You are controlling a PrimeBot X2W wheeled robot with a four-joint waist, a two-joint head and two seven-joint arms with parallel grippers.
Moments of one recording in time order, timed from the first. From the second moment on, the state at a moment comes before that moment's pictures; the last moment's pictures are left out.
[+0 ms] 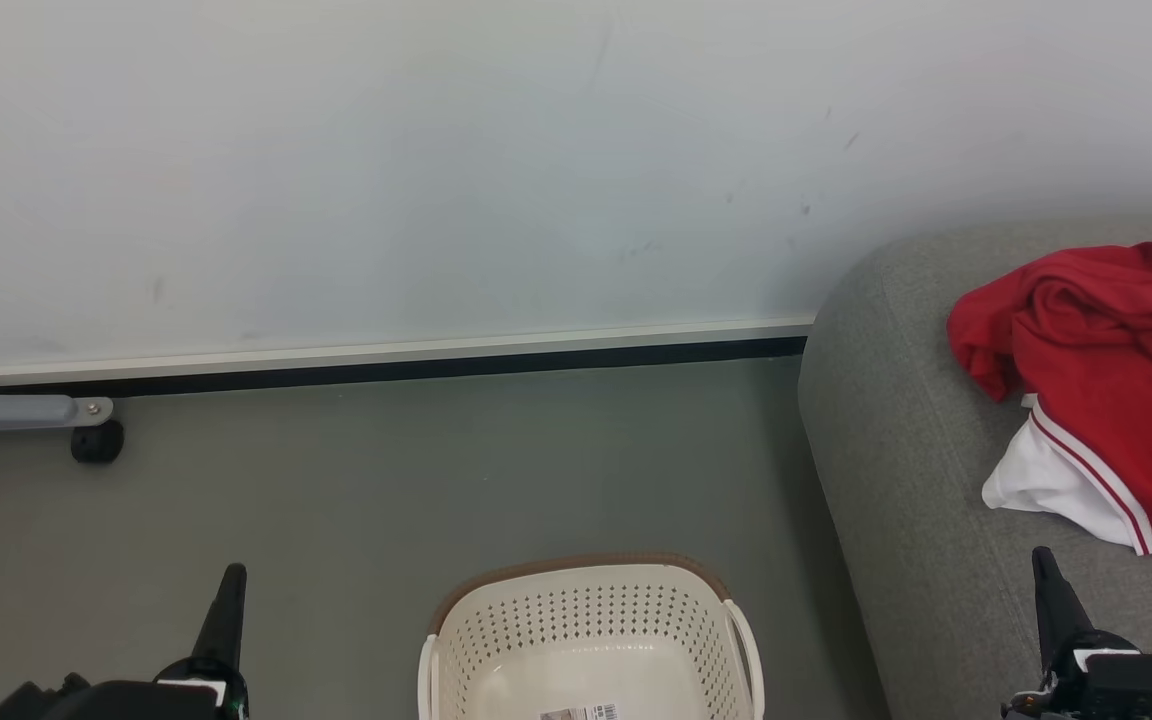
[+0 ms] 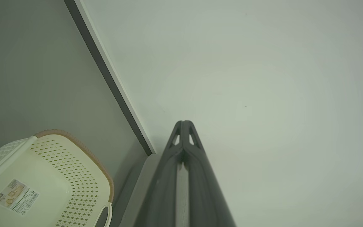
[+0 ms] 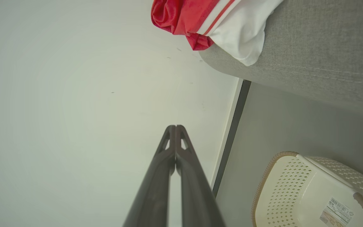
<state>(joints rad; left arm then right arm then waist) -0.05 0.06 0.06 0.28 -1.49 -0.10 0.08 -0.07 -0.06 -0.09 0.28 1.48 0.10 0.08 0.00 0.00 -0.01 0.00</state>
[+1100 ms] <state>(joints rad) -0.08 0.04 0.09 0.30 -1.60 -0.12 0.11 -0.09 -0.04 -0.13 0.30 1.60 0.12 0.11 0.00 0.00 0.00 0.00</state>
